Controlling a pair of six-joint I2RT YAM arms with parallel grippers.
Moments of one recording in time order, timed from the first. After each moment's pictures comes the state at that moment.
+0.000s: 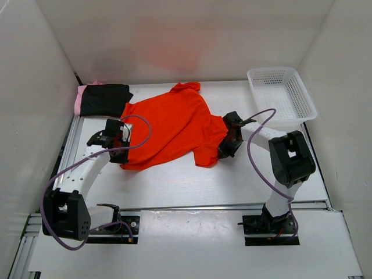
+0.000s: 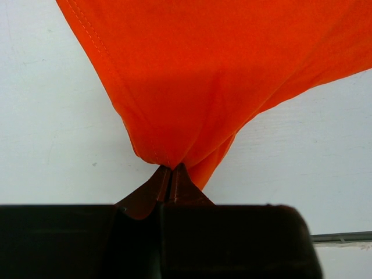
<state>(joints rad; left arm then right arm) -0.15 1.22 0.86 -0.80 -0.06 0.00 0.42 1.81 1.11 -0.65 -0.14 1.03</state>
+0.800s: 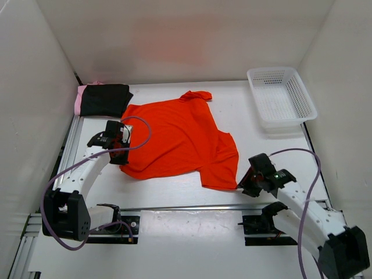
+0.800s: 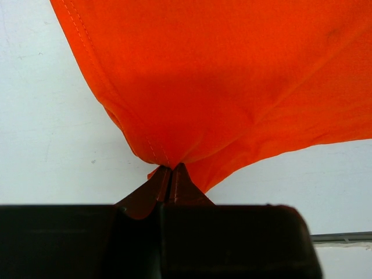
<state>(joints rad) -0.15 1.21 0.84 -0.79 -0.06 0.00 0.46 0.84 0.42 -0.77 -0.01 1.04</state>
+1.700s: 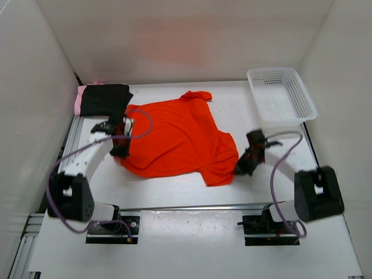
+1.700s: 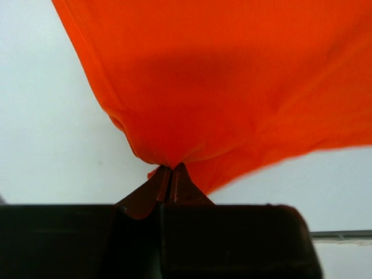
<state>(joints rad) -0.15 1.29 0.91 -0.82 -0.07 0.00 0.33 1.29 0.57 -0.56 -0.24 0.97</state>
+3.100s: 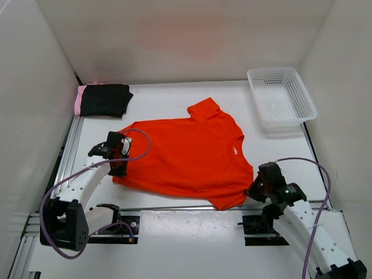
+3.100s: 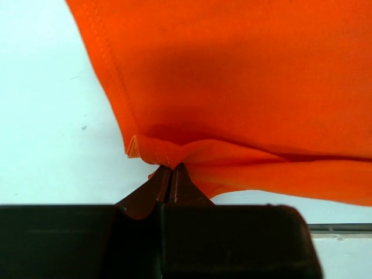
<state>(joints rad) -0.17 1.15 0.71 -0.82 -0.11 0.00 0.37 0.48 0.33 -0.89 -0.03 0.92</state>
